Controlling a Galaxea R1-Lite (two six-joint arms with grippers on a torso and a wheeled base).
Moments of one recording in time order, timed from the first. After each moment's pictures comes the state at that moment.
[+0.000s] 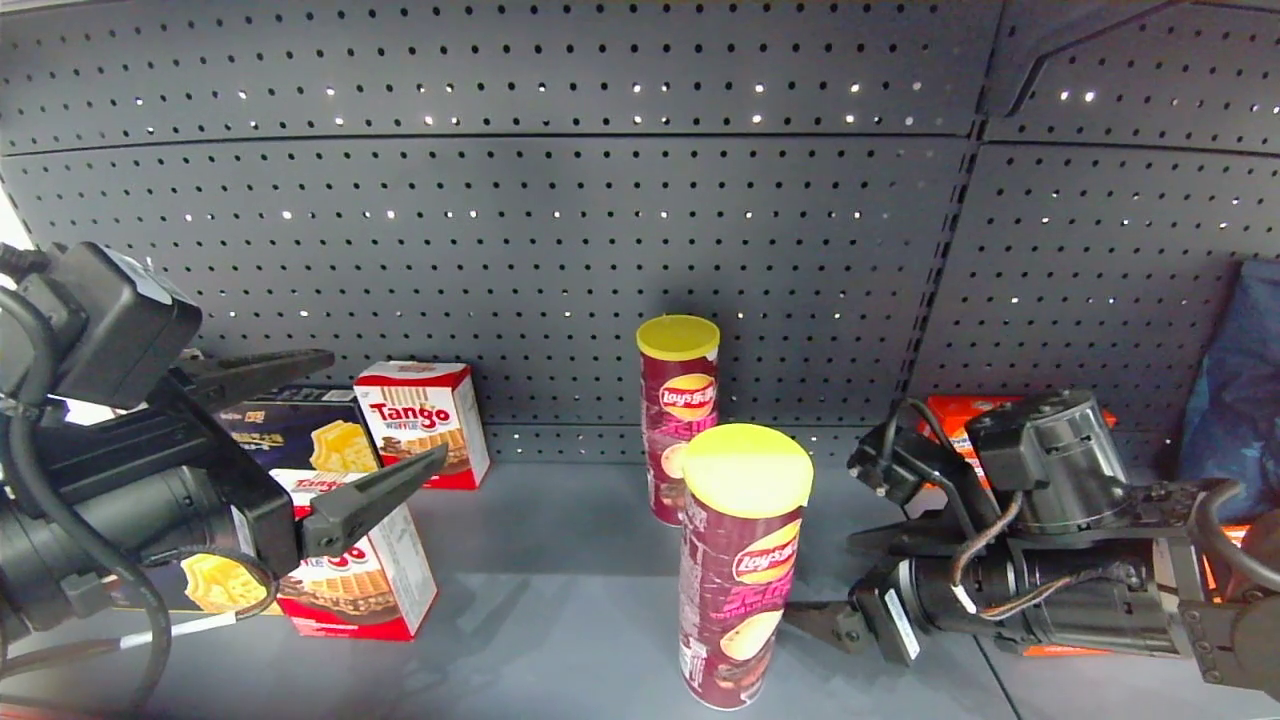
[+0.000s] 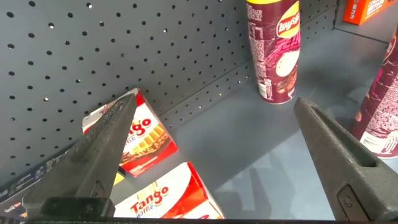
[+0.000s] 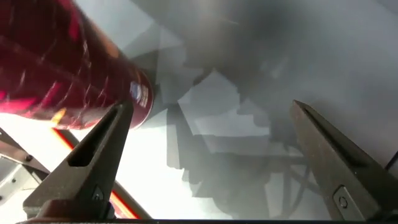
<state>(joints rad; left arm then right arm) -0.35 1.18 -0.60 -0.46 -0.15 0.29 0.65 1.61 -0.75 -0.22 0.07 -0.03</state>
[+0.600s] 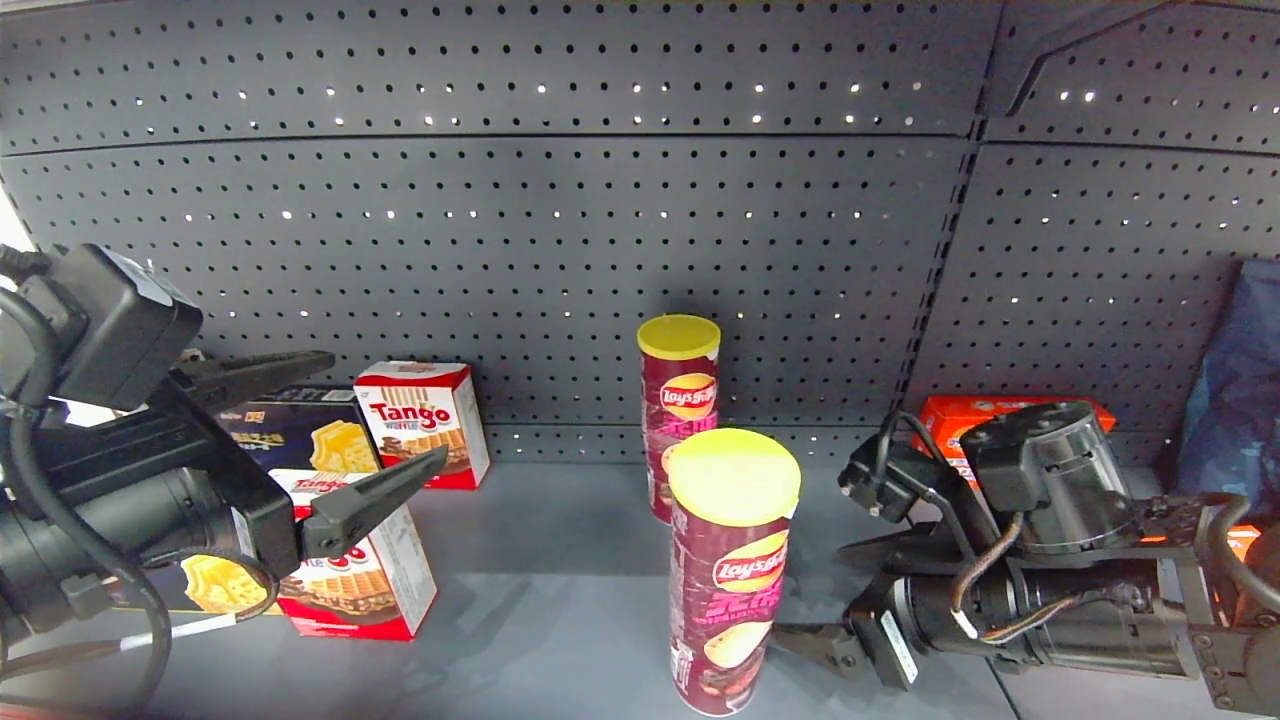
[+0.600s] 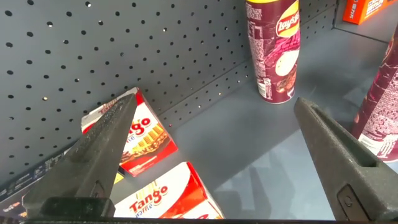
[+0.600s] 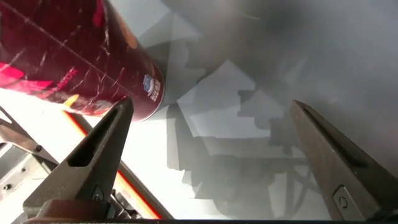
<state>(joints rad) -0.35 1.18 -0.60 -0.46 -0.15 0.28 0.70 1.60 -0.74 -0.22 0.07 -0.03</state>
